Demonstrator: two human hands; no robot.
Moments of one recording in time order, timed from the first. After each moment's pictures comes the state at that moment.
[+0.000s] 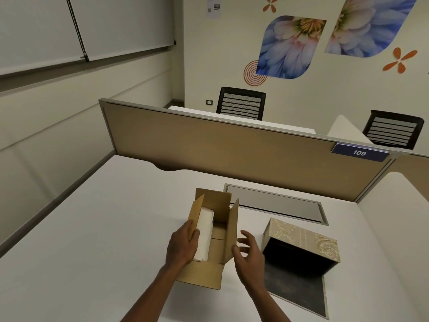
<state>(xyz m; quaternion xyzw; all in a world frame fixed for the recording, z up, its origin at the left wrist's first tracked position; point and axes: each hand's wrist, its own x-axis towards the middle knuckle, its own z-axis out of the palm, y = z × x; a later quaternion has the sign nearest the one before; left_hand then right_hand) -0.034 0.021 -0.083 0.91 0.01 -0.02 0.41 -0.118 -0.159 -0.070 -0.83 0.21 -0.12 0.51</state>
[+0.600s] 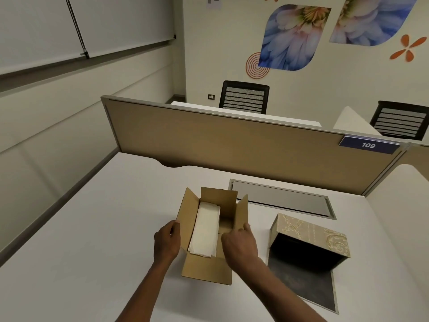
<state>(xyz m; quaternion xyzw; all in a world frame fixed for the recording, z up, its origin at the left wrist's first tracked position) -0.029 0.075 -0.092 0.84 0.09 0.06 0.53 -0.083 -0.122 -0.033 -0.99 -0.07 0.06 -0.07</state>
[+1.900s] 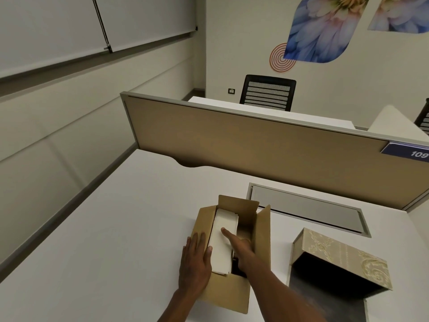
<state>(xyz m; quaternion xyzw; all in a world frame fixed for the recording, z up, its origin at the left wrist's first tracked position) -0.036 0.047 -0.157 0.95 0.03 -0.04 0.29 0.009 -0.104 -0.122 -0.63 0.37 0.20 0.65</state>
